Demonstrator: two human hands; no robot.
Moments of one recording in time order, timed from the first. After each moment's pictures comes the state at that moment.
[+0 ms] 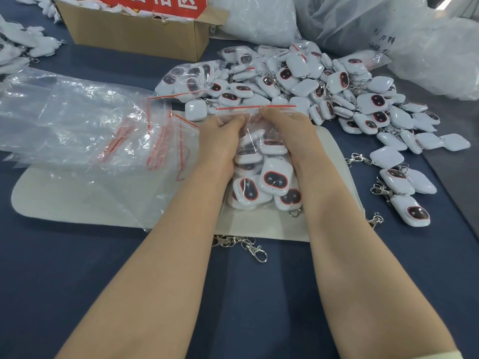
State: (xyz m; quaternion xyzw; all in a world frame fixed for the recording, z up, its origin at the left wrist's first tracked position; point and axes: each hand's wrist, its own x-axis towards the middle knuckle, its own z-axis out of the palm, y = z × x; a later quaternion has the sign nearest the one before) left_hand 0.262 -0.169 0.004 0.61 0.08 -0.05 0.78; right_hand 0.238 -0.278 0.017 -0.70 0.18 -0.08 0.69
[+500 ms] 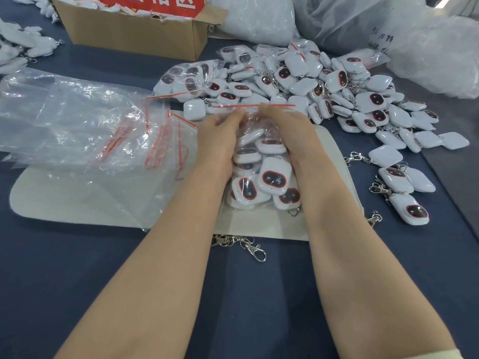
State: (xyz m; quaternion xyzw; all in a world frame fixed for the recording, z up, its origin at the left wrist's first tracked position) left_hand 0.258 -0.168 0.007 0.58 0.09 -0.07 0.81; right_hand 0.240 -0.280 0.017 -0.69 0.19 -0.07 0.69
